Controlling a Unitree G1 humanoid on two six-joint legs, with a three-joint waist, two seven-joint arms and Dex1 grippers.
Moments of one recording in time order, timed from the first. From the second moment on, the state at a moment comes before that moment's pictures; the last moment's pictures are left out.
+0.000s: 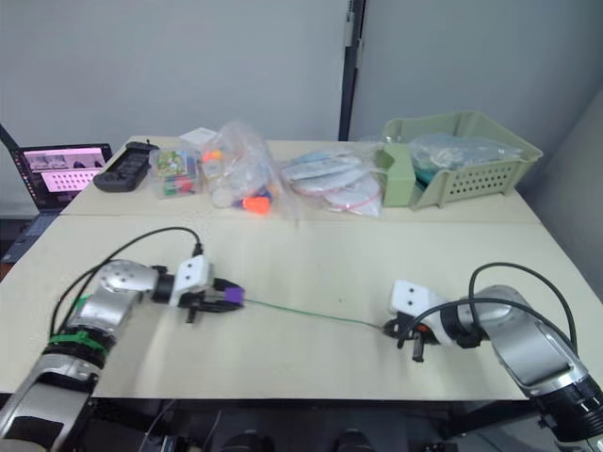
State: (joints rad) left arm -0.67 0.69 -0.18 0.74 -0.11 -0.30 -1.37; right arm -0.28 -0.98 0.18 -0.26 0.17 0.55 1.15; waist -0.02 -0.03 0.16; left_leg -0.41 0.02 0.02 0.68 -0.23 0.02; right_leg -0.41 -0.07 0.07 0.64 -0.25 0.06
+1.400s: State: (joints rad) left arm -0.95 0.86 -0.29 0.91 0.17 -0.32 -1.59; right arm -0.33 -0.94 0.20 -0.26 0.18 0.59 1.15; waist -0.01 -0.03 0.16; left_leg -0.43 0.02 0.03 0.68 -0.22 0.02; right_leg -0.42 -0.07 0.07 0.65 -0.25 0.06
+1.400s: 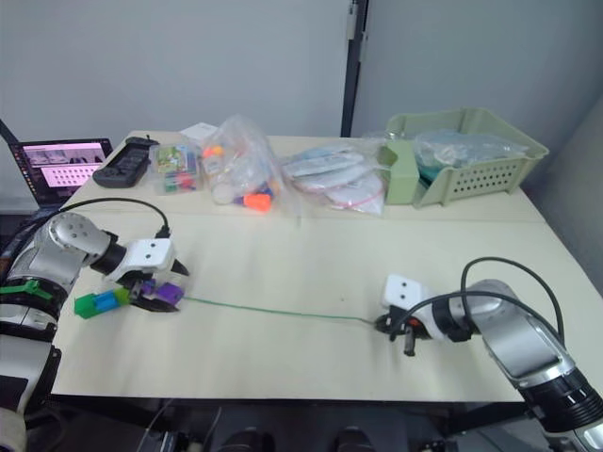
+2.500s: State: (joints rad) left arm -0.94 0.89 -0.37 0.84 0.23 -0.46 -1.59; right arm -0.30 -0.98 0.19 -0.29 0.18 0.62 1.14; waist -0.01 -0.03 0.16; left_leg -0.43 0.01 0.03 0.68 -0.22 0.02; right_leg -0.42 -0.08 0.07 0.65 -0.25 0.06
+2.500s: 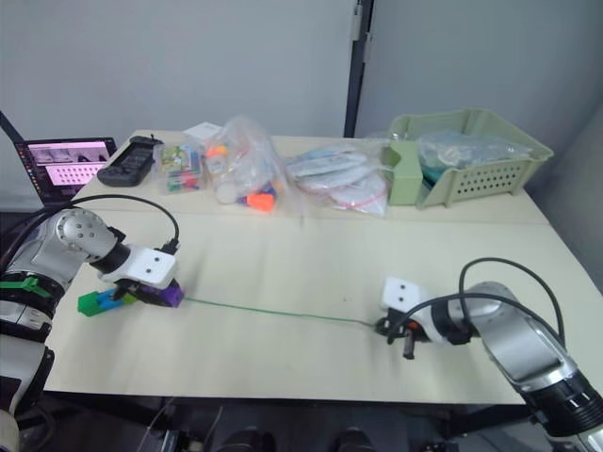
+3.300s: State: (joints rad) left arm -0.77 0.96 -0.31 0.57 0.15 -0.24 -1.58; right arm -0.23 -1.05 0.07 0.06 0.14 0.25 1.20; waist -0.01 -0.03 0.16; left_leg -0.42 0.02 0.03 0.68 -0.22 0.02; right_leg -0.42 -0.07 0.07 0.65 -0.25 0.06
